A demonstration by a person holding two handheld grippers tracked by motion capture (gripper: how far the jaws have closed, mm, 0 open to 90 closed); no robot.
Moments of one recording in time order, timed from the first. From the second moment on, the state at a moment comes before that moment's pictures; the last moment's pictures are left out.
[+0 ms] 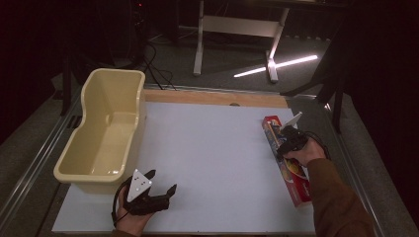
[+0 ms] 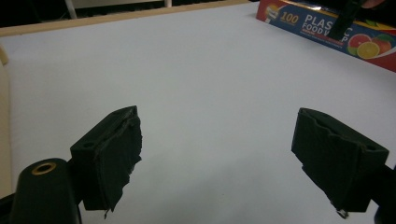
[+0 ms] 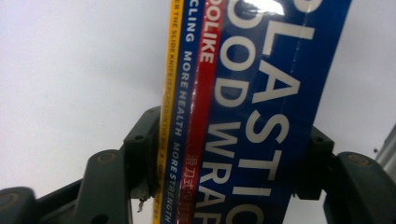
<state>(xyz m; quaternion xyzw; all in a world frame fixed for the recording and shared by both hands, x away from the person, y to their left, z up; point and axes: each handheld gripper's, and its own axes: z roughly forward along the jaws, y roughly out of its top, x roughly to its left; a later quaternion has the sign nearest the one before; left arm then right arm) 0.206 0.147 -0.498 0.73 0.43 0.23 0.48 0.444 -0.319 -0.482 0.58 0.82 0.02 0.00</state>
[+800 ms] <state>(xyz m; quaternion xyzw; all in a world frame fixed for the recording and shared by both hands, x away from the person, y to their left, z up) 0.205 0.148 -0.497 0.73 0.43 0.23 0.48 0.440 -0.230 -0.445 0.54 0.82 0.16 -0.07</state>
